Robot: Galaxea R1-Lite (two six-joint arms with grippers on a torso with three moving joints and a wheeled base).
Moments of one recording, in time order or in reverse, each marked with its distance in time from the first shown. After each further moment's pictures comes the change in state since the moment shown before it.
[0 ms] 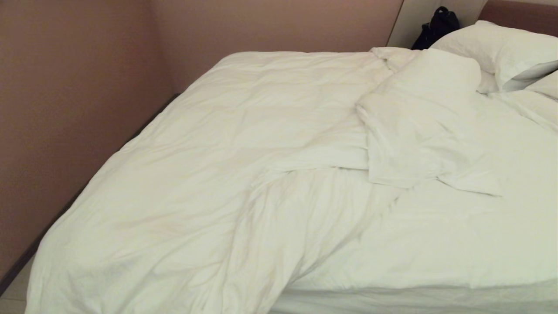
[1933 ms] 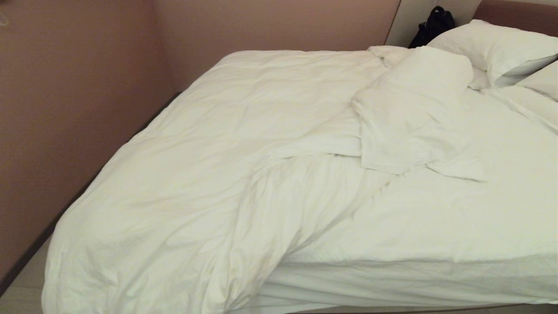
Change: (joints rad) left arm 0.000 0.000 0.000 0.003 0.003 -0.019; right arm 0.000 0.000 0.000 0.000 0.001 0.000
